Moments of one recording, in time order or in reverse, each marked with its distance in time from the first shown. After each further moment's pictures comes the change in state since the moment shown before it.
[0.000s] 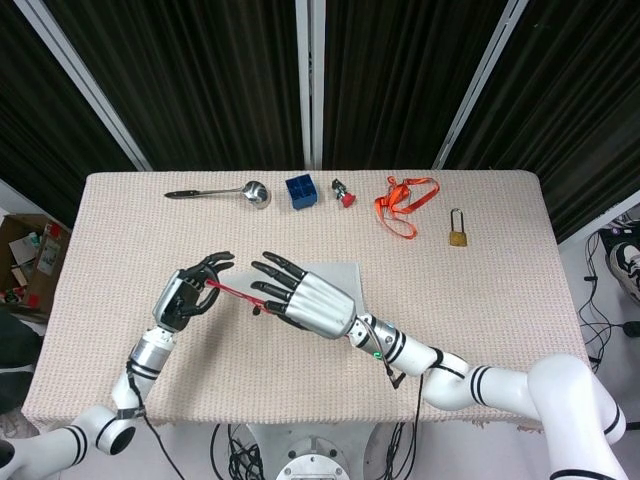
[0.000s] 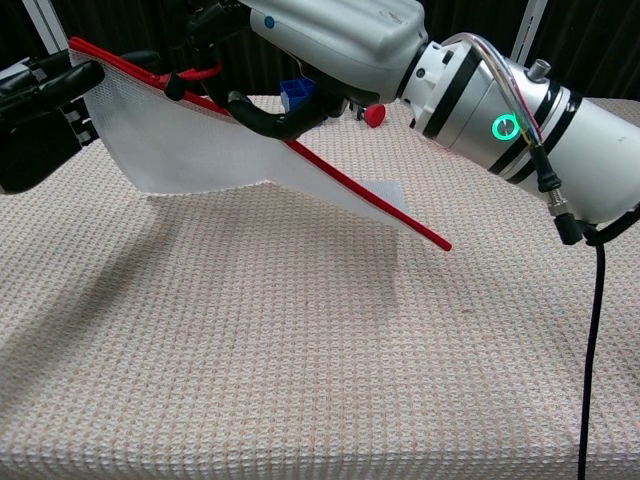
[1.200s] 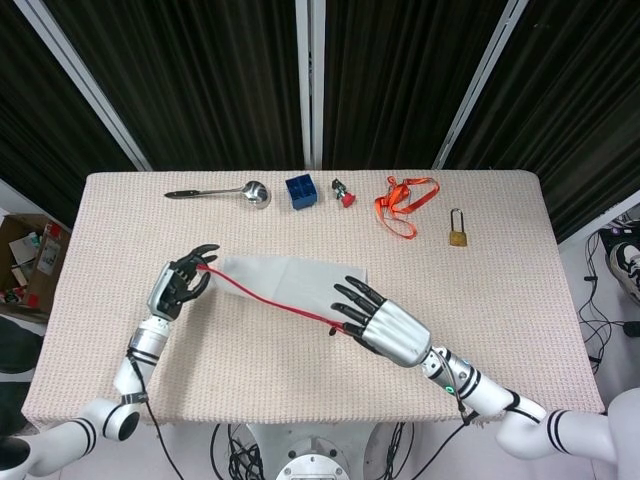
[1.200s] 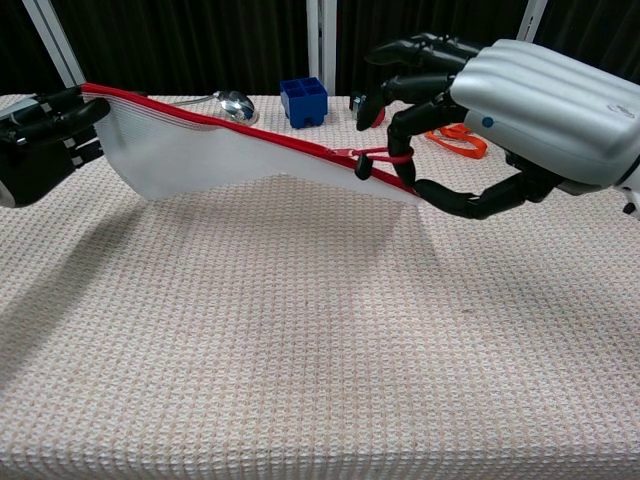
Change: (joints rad) left arm -0.004 -0.074 -0.061 0.166 -0.108 -0.164 0.013; right arm -0.293 0.217 -0.179 -0.177 -0.068 0.096 -0.108
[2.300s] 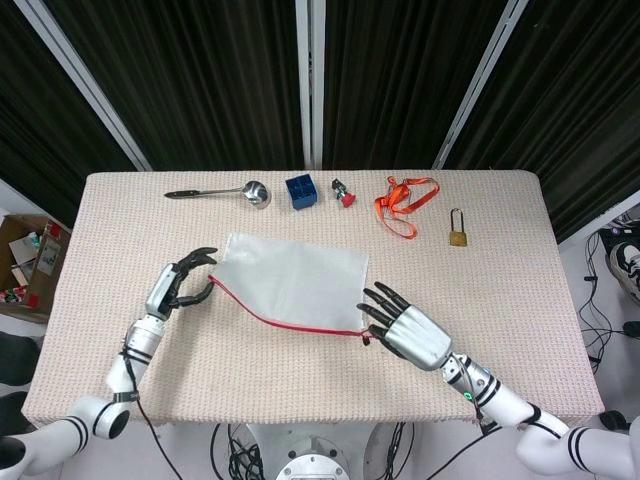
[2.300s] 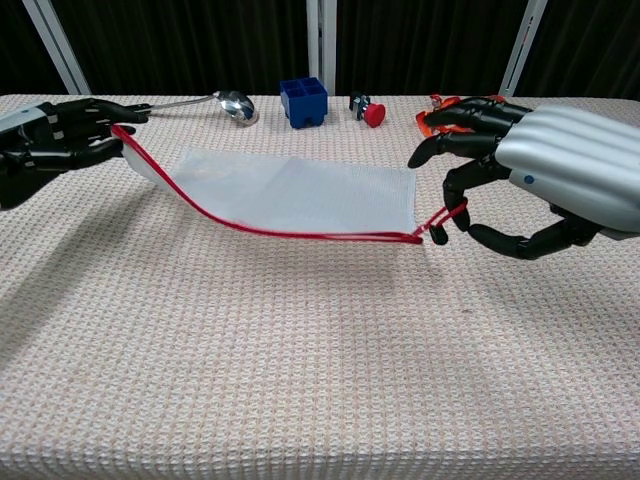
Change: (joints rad) left arm -0.006 0.039 0.032 0.025 0.045 -0.038 0.367; right arm -0.091 0.028 -0.003 0.015 0.032 -0.117 -0.029
